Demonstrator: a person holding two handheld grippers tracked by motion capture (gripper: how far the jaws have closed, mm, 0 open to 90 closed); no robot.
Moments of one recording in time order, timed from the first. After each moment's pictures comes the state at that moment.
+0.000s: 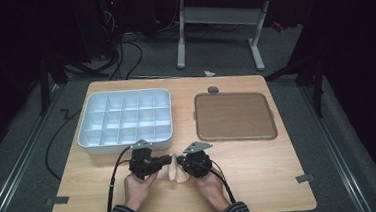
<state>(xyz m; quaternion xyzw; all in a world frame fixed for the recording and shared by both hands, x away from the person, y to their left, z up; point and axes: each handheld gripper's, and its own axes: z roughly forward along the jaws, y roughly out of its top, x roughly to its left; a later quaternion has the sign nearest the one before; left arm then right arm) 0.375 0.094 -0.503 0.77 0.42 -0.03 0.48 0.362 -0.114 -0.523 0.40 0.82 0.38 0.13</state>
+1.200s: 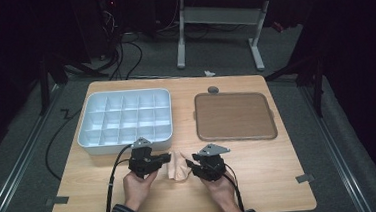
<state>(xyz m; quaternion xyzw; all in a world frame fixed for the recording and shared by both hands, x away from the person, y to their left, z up) 0.372 0.090 -0.489 0.78 0.42 0.00 0.46 0.339 -0.148 -0.510 0.43 0.79 0.40 0.16</state>
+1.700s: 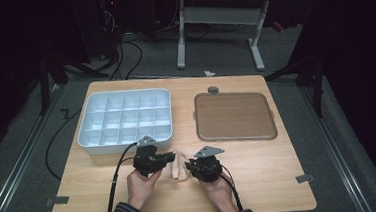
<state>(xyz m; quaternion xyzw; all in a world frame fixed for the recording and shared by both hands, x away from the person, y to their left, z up) 0.374 0.077 -0.484 0.79 0.41 0.00 0.46 0.346 -0.141 -0.528 0.43 0.81 0.38 0.14</state>
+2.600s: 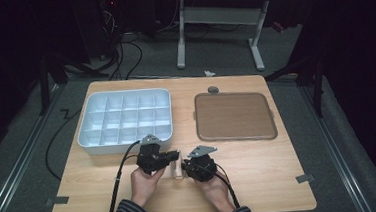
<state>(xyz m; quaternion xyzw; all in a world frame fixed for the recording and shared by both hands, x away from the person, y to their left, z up) 0.381 0.071 -0.488 0.79 0.39 -0.02 0.48 0.351 -0.127 -0.526 0.40 0.83 0.37 0.13</state>
